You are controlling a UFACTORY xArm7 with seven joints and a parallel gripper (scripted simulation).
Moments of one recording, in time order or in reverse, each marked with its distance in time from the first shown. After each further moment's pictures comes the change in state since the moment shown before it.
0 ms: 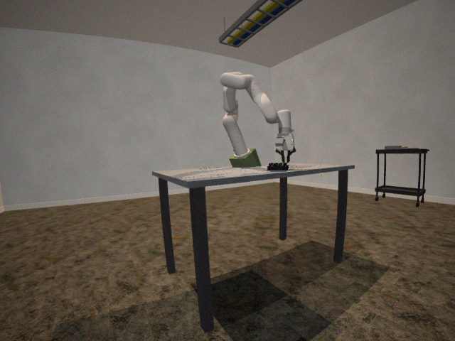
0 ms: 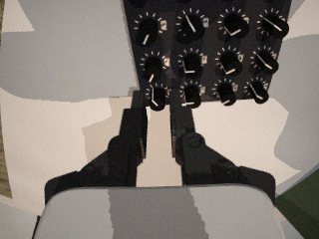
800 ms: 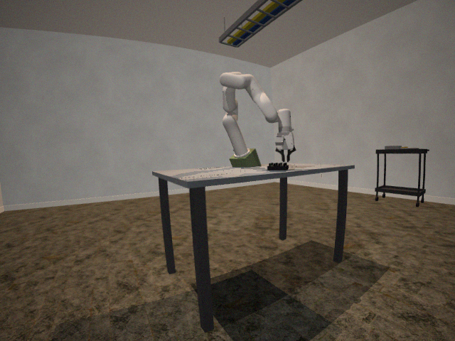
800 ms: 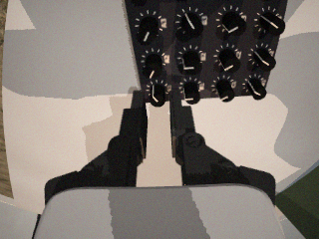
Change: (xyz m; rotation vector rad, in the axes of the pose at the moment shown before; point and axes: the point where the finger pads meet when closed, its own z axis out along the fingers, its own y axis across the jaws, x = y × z) arm 0.000 0.000 -0.005 0.000 0.000 0.000
